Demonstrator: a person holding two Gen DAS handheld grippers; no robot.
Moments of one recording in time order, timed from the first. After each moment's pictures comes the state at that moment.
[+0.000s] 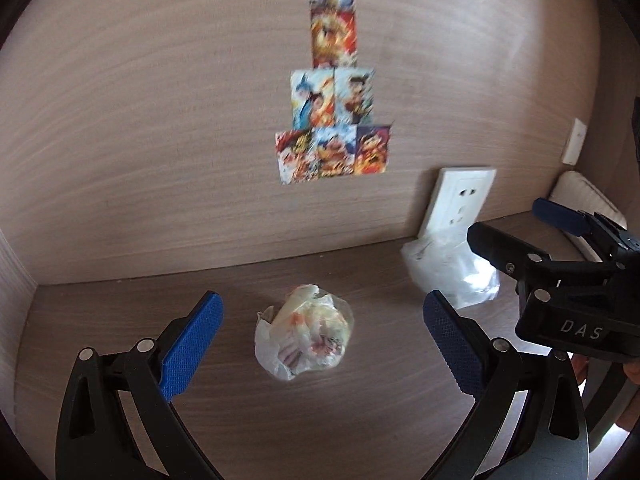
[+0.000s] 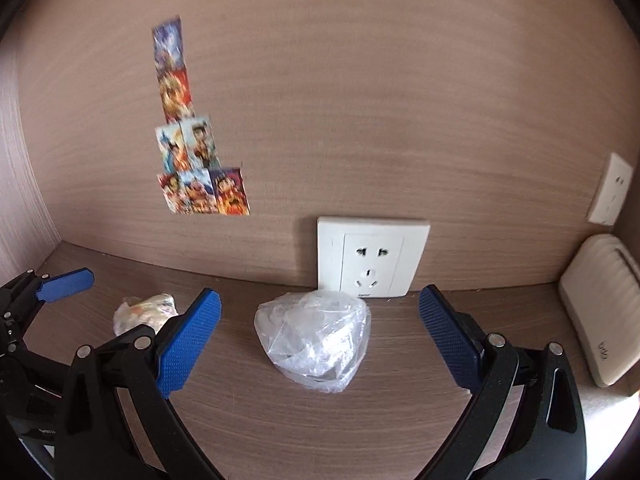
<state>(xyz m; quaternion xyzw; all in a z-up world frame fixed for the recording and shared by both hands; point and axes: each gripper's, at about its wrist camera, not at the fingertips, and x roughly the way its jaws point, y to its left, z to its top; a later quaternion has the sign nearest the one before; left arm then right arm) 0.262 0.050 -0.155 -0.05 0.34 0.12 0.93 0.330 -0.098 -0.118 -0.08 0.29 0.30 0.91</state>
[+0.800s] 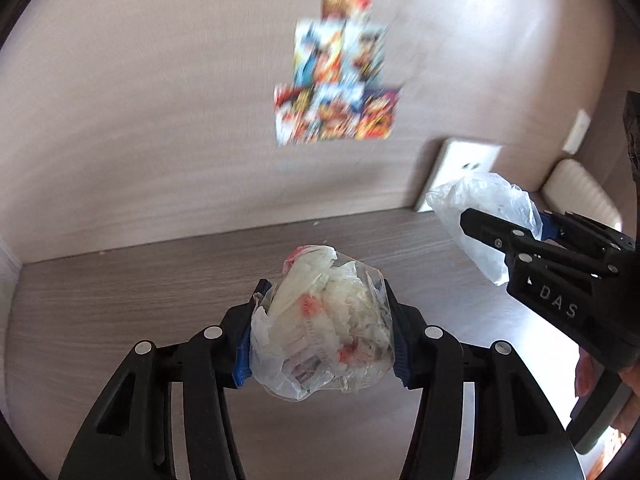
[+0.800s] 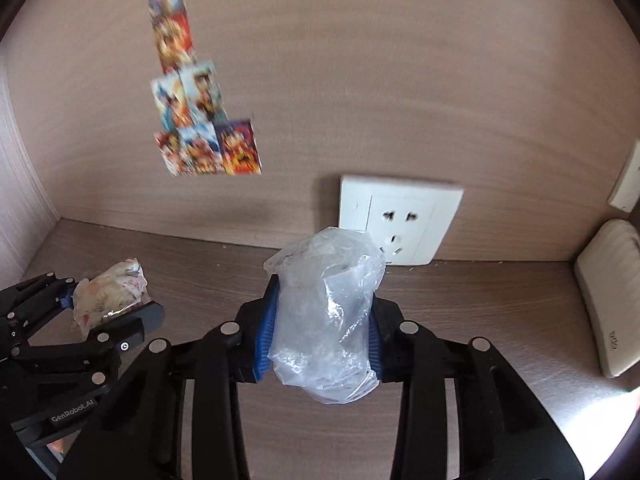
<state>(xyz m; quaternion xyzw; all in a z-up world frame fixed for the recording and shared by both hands) 0.256 0.057 -0.158 -0.08 0.39 0.09 0.91 0.317 -0.083 -0.115 -0.10 0.34 0.29 0.89</state>
